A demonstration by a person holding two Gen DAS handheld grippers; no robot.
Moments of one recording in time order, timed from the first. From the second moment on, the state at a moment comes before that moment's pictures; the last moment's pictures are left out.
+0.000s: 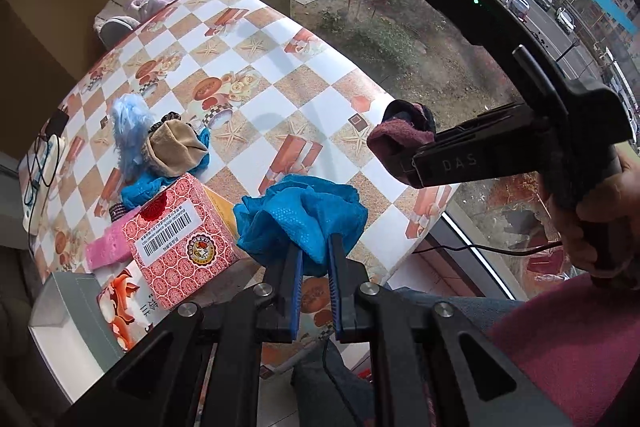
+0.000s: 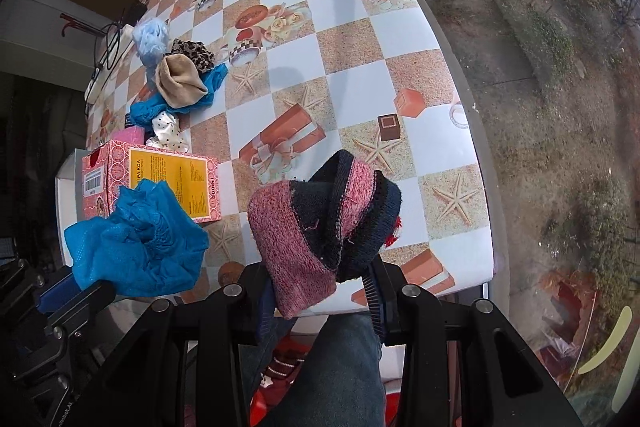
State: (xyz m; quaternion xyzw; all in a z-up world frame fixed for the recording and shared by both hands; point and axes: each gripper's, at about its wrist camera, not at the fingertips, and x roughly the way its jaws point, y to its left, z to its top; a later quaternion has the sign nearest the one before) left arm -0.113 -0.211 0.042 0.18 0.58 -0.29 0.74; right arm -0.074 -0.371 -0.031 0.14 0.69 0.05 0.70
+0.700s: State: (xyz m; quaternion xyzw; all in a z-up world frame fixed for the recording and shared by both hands) left arm -0.150 -0.048 0.045 0.14 0.57 -0.32 0.74; right arm -0.108 -0.227 -0.033 0.06 0.73 0.10 0.68
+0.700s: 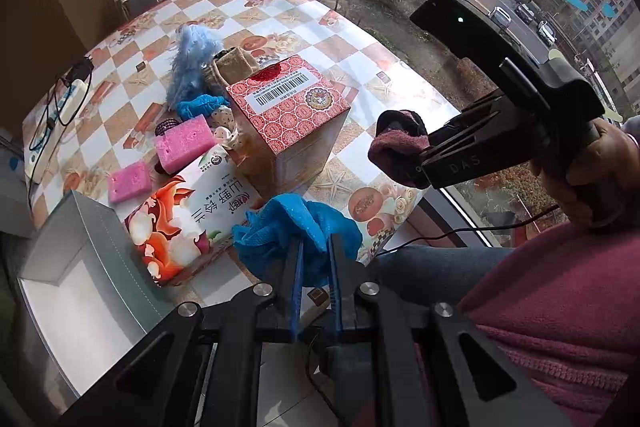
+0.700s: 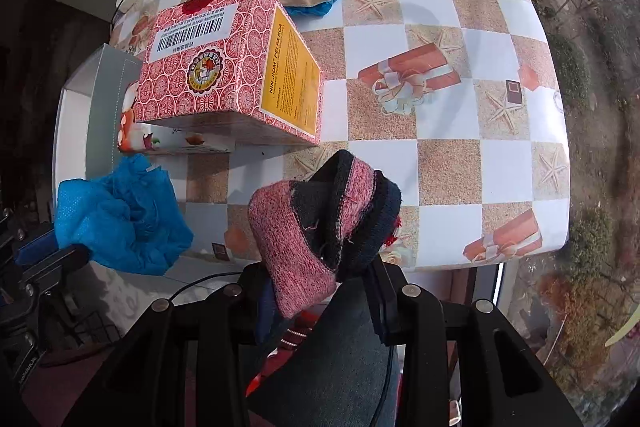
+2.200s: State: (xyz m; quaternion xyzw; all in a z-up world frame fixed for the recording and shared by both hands) left arm -0.185 0.220 0.000 -0.07 0.61 0.07 0.79; right arm -0.100 0.083 0.022 -0.18 0.64 0.35 0.66
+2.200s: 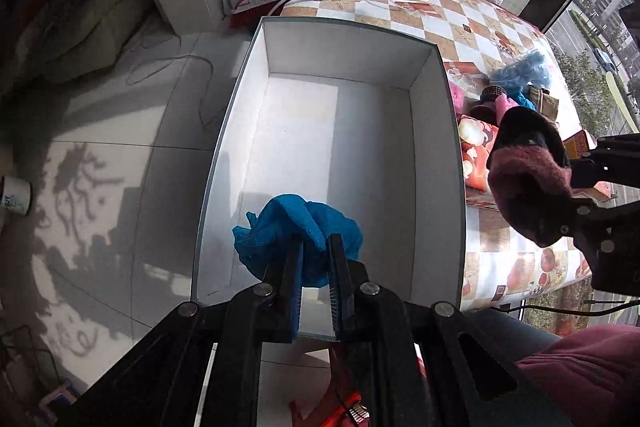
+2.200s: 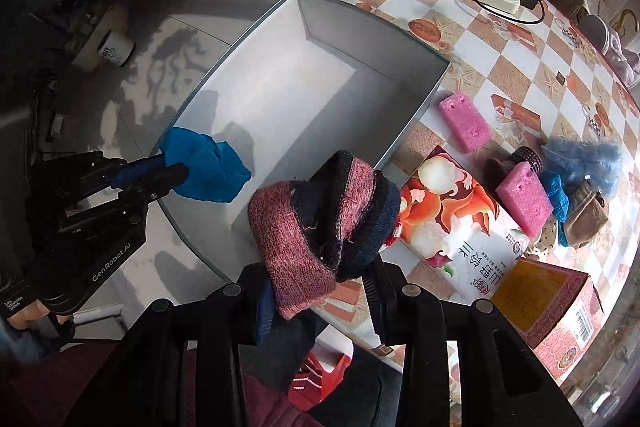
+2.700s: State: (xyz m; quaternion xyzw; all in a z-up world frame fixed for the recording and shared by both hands) left arm -0.186 0.226 -0.022 -0.09 0.63 0.06 0.77; right arm -0.112 0.109 0.007 -0.20 0.65 0.37 0.63
